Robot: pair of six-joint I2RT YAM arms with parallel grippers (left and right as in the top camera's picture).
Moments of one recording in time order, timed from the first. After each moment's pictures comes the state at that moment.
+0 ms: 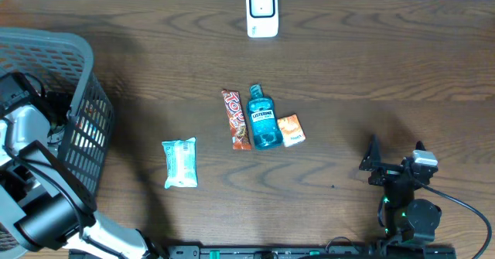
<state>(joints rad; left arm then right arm) 0.64 1.85 1.20 -0.55 0.06 -0.83 -0.11 0.01 0.01 -0.07 0.00 0.13</state>
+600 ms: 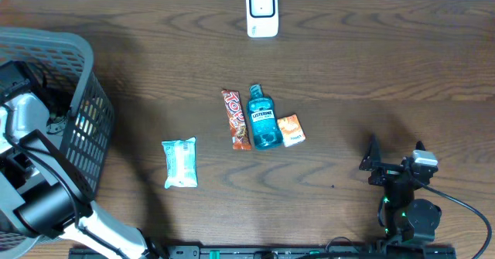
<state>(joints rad) 0.61 1.93 1.30 -0.62 0.07 -0.72 -0.11 0.01 0.01 -0.07 0.00 0.13</state>
